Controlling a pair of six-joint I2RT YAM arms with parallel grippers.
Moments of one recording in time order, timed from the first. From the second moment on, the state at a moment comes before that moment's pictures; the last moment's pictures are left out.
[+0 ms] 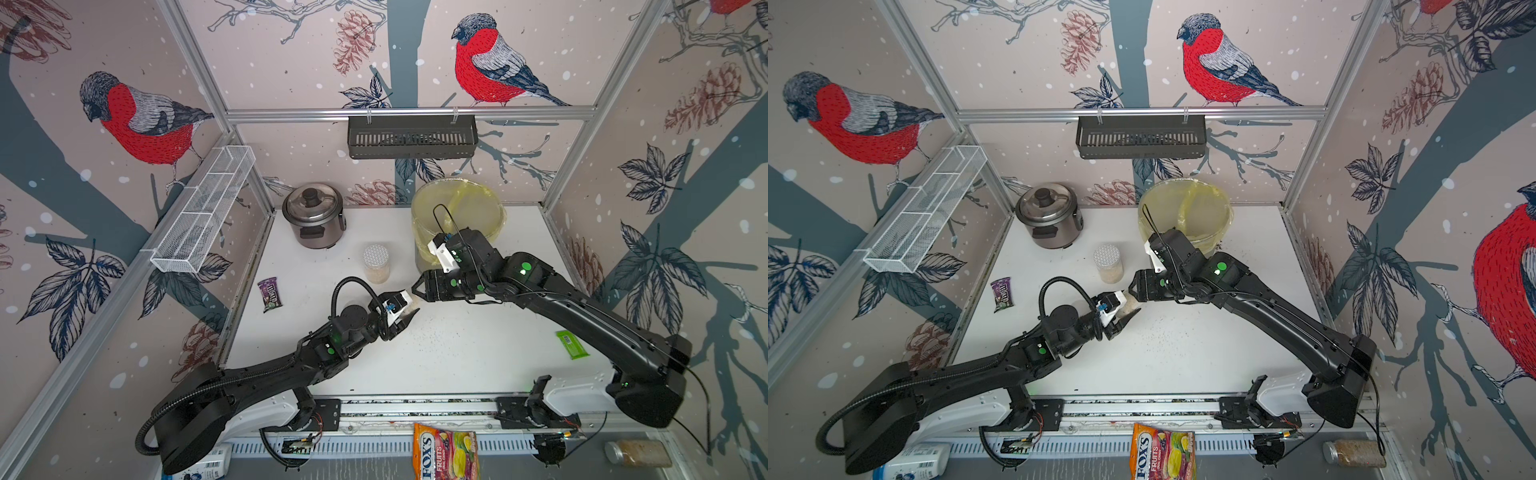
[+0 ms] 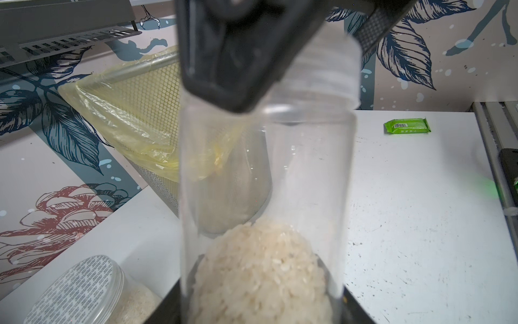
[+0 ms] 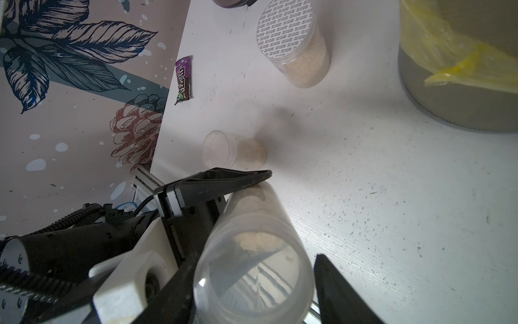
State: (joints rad) left arm -0.91 1.06 0.36 0.58 0.03 0.26; right arm 0.90 1.36 1.45 -0.91 -0.20 0.68
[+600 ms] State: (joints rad) left arm -0.91 1.03 0.32 0.63 0.04 0.23; right arm 0.83 1.35 1.44 -0.89 -0.35 0.47
